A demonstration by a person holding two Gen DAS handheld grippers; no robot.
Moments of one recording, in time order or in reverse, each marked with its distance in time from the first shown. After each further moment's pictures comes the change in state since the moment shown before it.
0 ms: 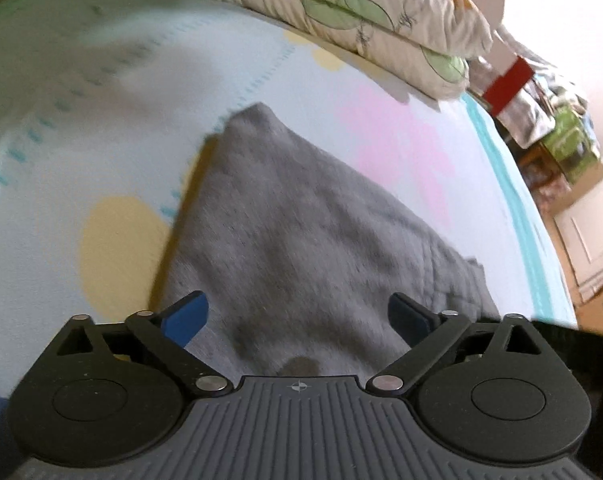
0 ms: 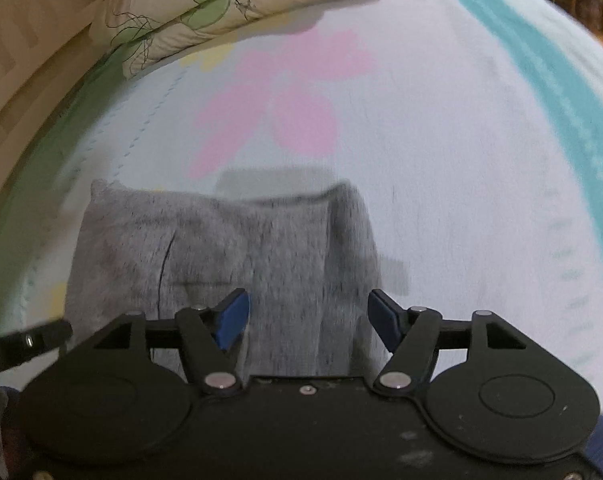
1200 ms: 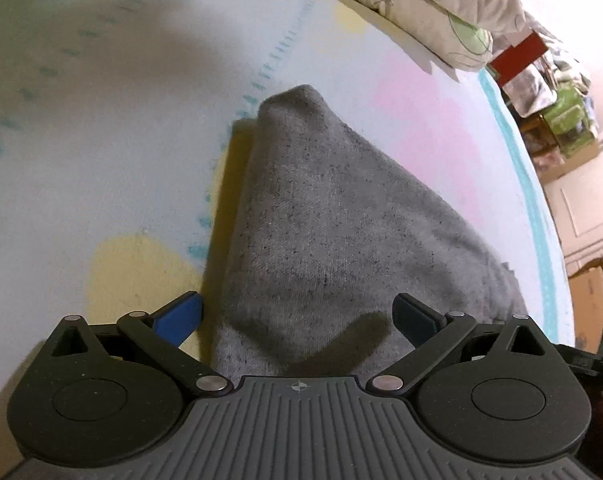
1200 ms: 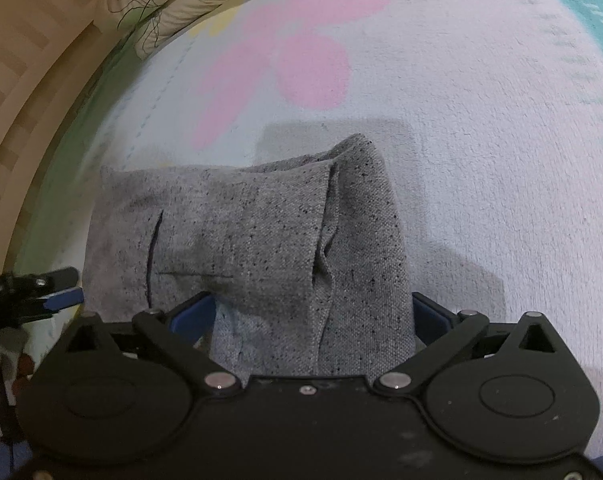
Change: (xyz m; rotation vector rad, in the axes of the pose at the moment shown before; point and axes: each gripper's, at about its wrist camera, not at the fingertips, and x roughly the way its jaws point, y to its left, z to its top) left arm 0.054 0.049 0.053 0.020 0.195 -0.084; right arm 0.044 -0.031 0.007 0.044 0.114 0.150
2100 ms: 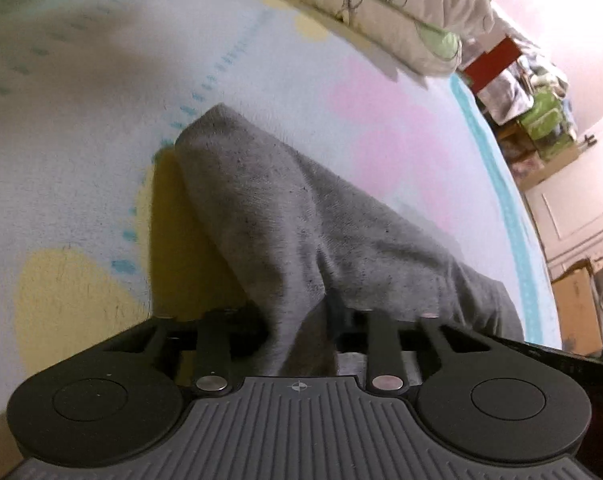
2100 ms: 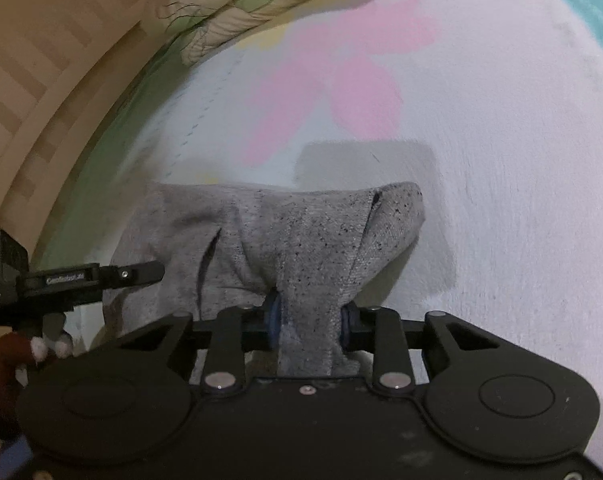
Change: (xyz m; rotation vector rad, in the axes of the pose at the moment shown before) left arm 0.006 -0.032 -0.003 0.011 -0.066 -0.045; right arm -0.012 0.026 0.009 -0.090 -0.058 0.077
